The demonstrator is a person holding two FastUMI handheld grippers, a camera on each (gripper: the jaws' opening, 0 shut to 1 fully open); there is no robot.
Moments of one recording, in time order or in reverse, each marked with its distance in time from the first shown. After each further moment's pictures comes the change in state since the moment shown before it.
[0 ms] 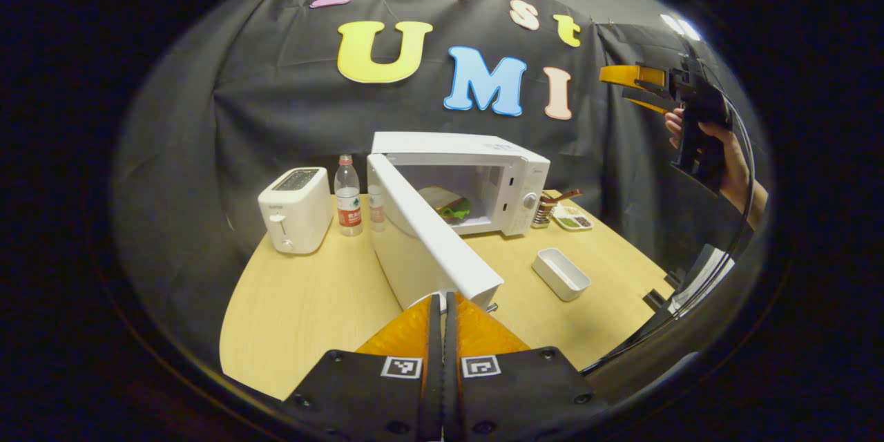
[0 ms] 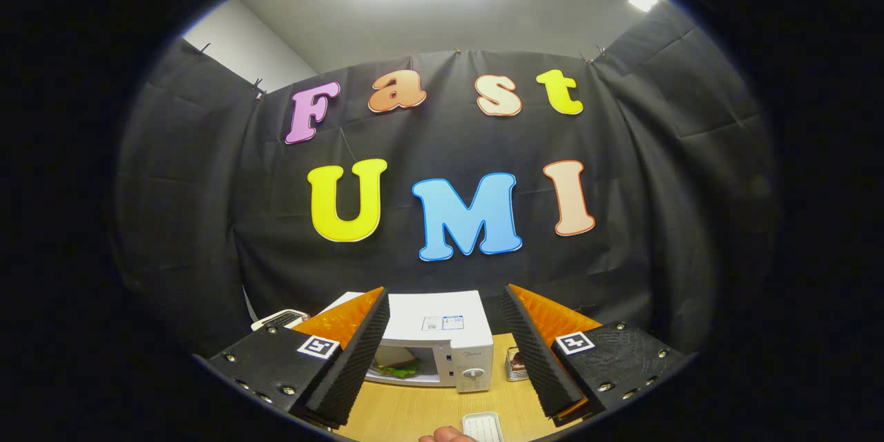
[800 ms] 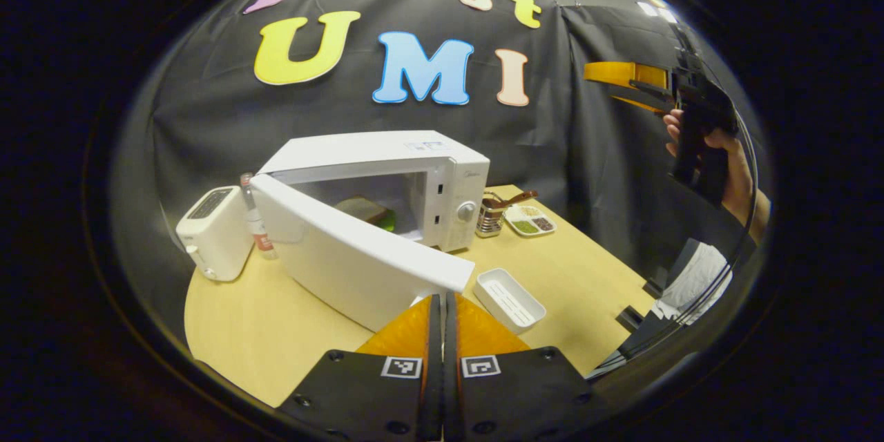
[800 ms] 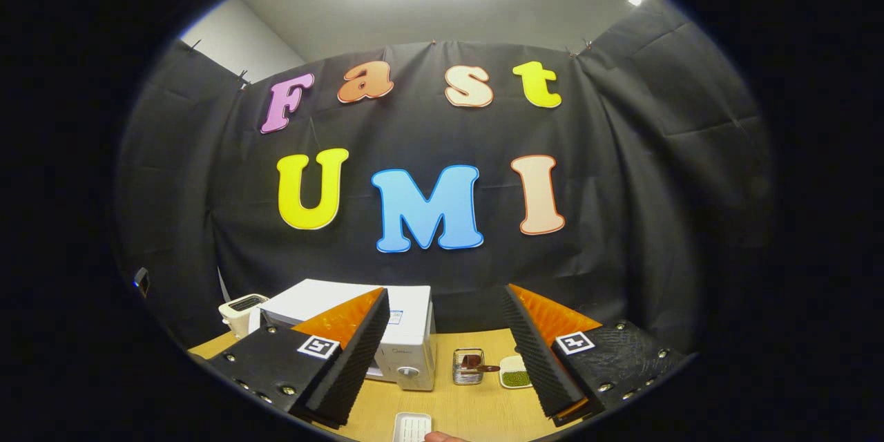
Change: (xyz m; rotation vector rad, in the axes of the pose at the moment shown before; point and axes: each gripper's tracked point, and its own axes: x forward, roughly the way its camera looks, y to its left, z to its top) left arm 0.110 -0.135 0.045 0.071 0.041 -0.143; right arm 0.007 -0.119 -0.007 -0.035 0.047 -0.050
